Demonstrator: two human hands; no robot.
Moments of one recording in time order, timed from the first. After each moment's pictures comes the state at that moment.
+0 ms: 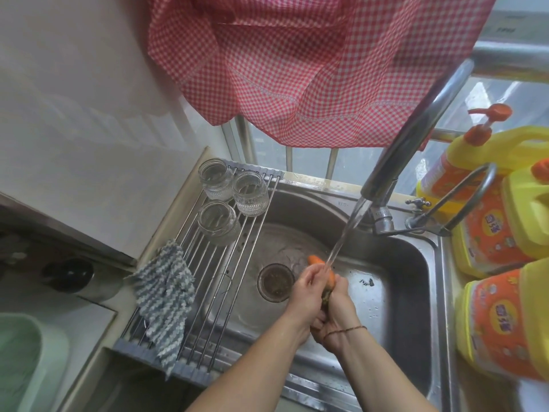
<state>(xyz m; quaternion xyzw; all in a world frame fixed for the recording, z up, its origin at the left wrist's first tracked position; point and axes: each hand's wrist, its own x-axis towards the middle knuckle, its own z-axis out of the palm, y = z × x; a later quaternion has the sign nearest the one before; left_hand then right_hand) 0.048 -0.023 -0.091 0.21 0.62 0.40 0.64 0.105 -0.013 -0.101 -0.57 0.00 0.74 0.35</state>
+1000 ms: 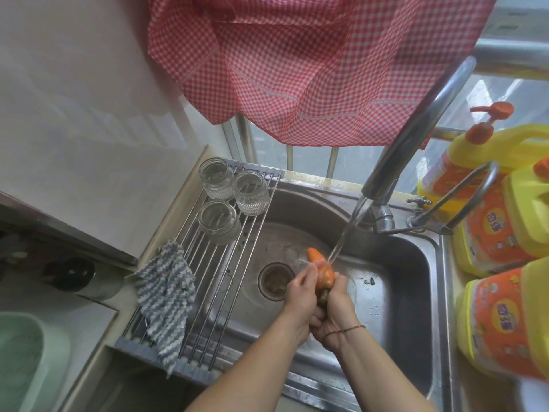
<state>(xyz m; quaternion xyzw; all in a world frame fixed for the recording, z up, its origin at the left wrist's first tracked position) 0.045 -0.024 -0.092 0.16 0.64 0.41 0.63 0.102 -0.014 -0.102 -0.57 0.01 0.75 0.34</state>
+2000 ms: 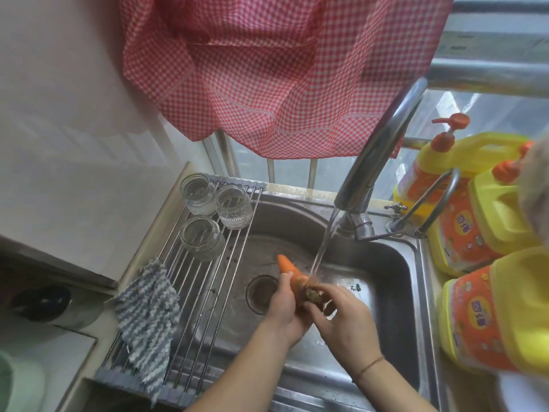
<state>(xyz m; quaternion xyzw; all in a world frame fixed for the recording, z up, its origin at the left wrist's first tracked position) 0.040 -0.008 -0.096 -0.07 0.47 0.46 0.75 0.157 -0.031 -0.080 -0.60 -0.70 0.27 0.27</state>
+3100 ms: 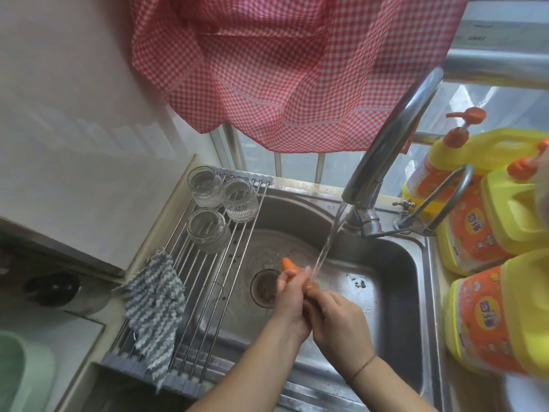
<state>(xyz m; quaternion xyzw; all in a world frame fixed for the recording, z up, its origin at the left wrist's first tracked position) 0.050 -0.013 -0.085 -0.08 0.52 0.55 0.65 0.145 -0.039 -0.083 -0.51 -0.78 0.16 0.32</state>
